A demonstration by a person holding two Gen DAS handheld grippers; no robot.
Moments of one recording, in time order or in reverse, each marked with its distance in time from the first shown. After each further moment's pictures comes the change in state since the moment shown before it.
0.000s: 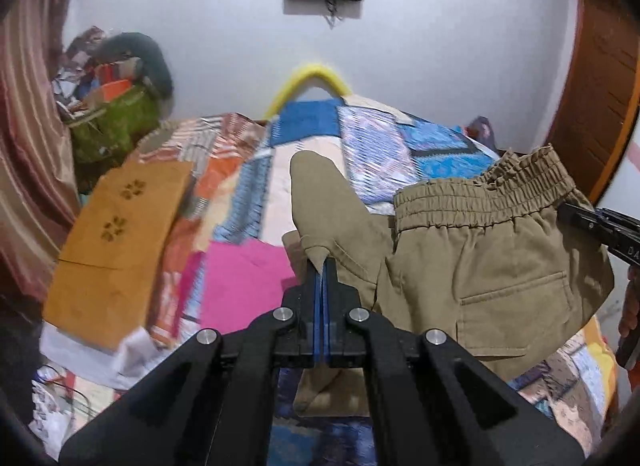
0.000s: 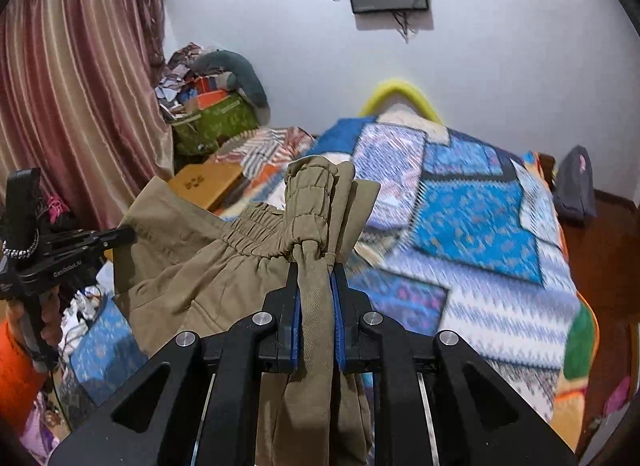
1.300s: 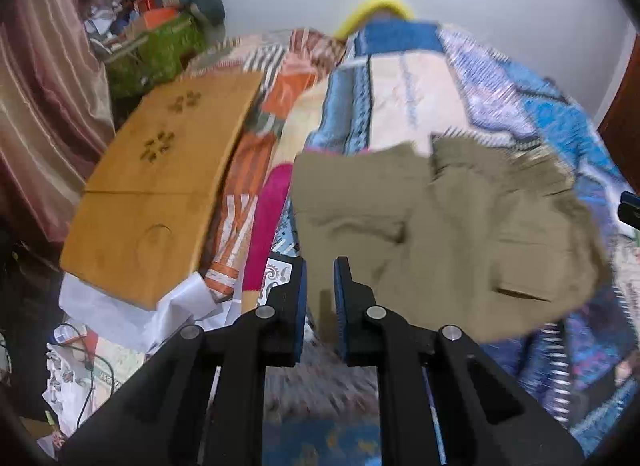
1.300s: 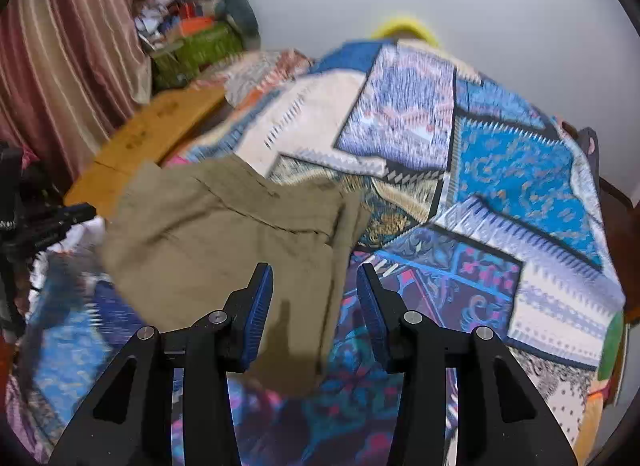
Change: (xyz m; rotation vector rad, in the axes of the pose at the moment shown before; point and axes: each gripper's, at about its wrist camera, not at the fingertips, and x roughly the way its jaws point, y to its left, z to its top) left arm 0.077 0.101 -0.061 -0.070 0.206 0.133; right arm 0.090 0.029 -0.031 -0.049 0.209 -0.064
